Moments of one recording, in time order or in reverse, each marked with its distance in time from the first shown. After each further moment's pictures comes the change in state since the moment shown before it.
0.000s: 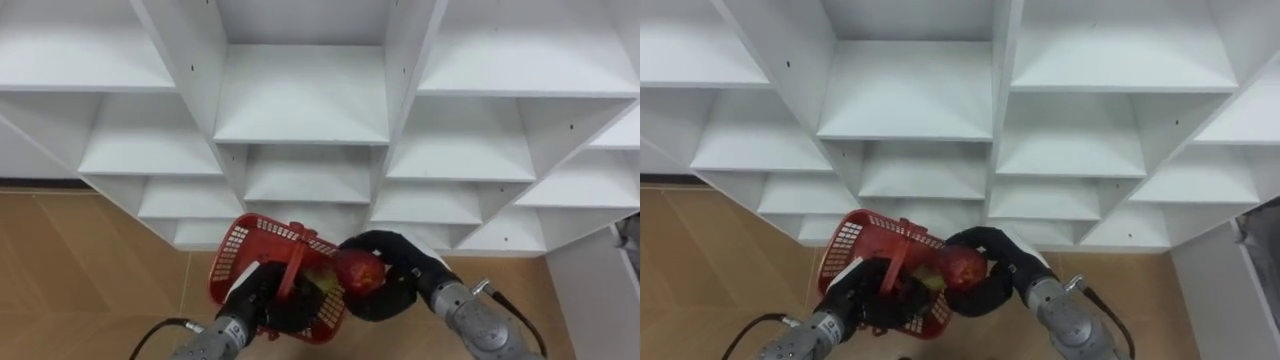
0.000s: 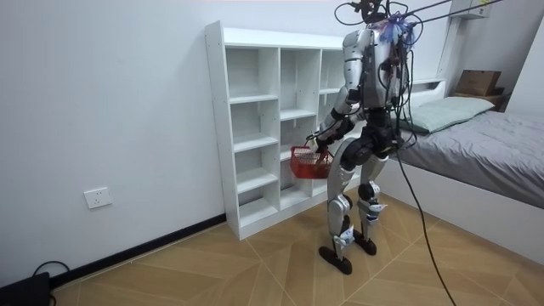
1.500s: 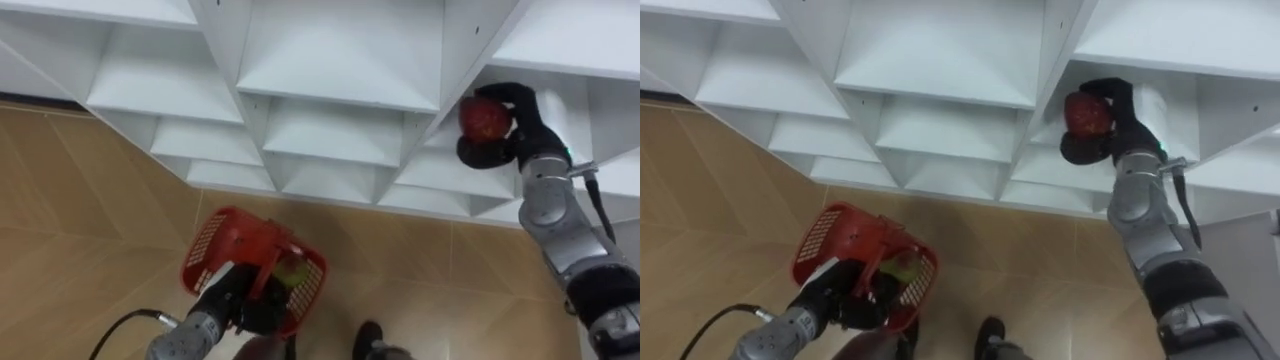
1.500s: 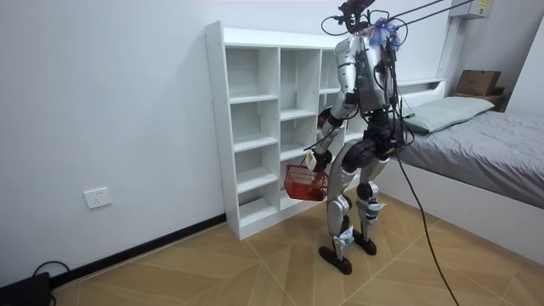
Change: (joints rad) left arm -0.025 0.090 0.021 0.002 0.054 0.102 0.041; right arm -0.402 -0.157 -0.116 0.199 -0.039 0.021 -0.438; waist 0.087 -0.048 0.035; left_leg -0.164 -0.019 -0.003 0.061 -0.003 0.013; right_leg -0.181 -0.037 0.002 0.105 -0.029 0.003
